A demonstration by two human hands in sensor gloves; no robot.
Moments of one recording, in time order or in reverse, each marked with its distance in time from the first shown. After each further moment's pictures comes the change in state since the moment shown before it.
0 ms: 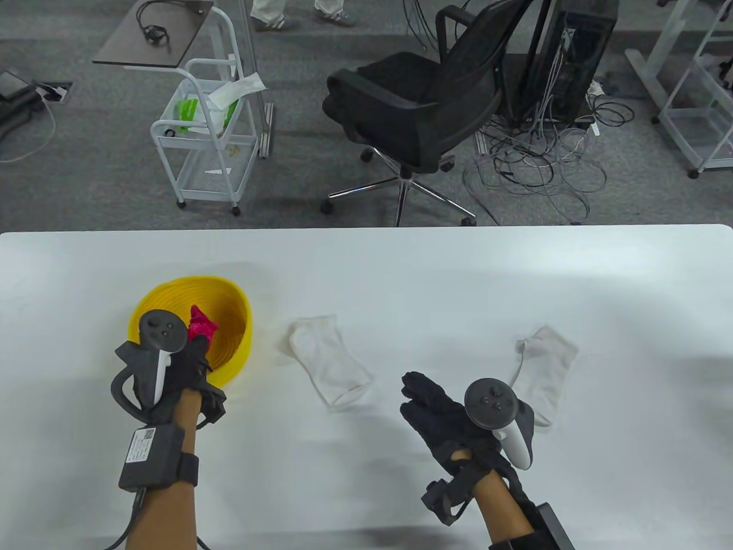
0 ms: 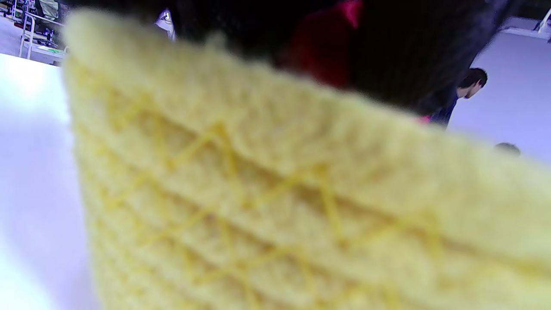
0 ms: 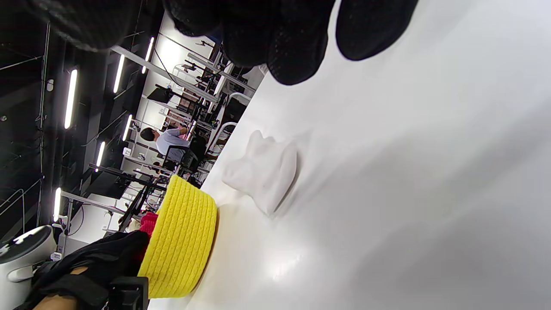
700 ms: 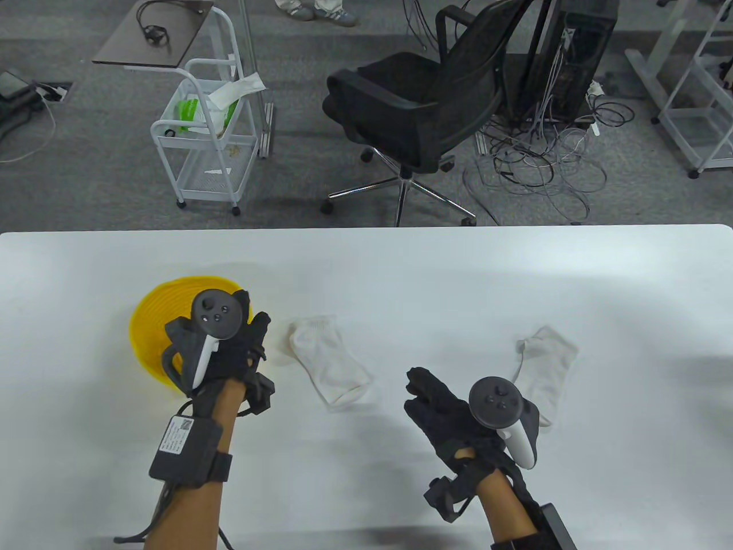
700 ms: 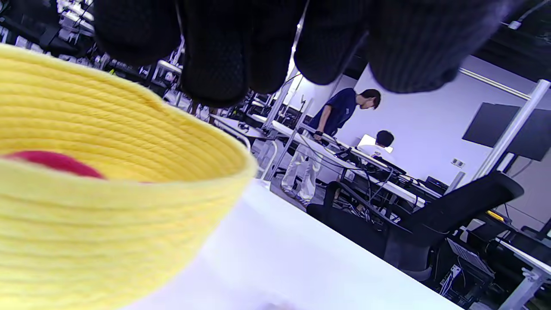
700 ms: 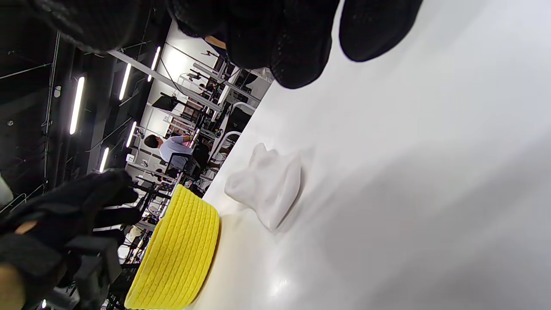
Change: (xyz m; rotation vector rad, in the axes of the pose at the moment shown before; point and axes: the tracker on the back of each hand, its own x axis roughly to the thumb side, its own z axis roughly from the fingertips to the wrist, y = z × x) left_hand 0.098 0.017 0.050 -0.048 -0.319 0.093; right_hand 0.003 -0.007 0.002 -0.037 -0.013 0.012
